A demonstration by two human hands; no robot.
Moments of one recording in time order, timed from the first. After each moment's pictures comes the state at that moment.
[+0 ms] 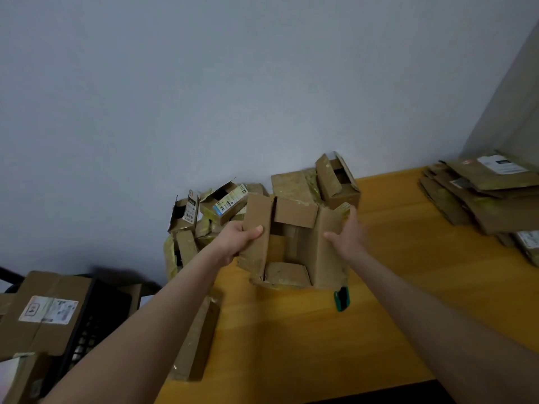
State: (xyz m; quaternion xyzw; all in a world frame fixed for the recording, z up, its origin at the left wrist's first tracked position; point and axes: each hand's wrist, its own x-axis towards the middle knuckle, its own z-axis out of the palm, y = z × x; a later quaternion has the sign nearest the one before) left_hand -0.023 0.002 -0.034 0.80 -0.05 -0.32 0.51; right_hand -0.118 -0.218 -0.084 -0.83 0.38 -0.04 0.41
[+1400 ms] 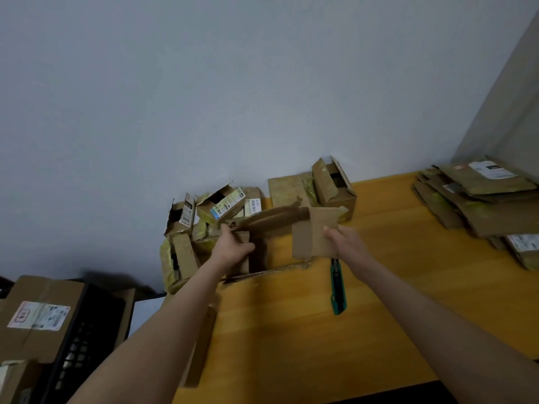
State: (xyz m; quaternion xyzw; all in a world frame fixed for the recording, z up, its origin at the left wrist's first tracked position) left_hand -0.009 0.009 -0.077 0.89 -0.02 -0.22 0.39; right_hand -0.139 -0.210 -0.064 -0.73 0.26 -0.05 0.63
